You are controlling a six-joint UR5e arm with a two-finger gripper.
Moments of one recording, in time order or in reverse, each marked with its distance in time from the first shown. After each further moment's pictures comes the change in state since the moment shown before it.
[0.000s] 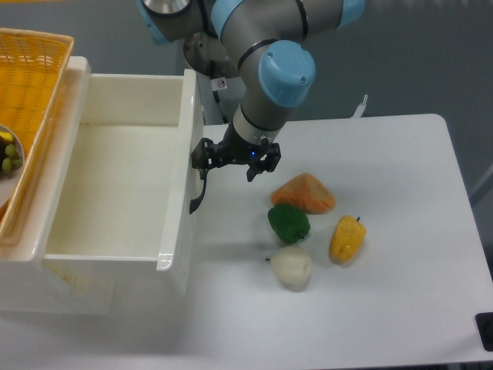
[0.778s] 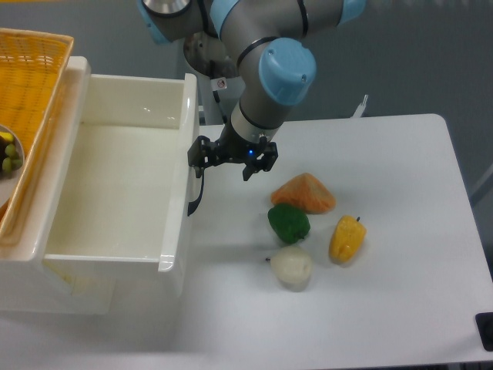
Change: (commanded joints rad) arm 0.031 0.006 0.041 -0.017 0.026 0.008
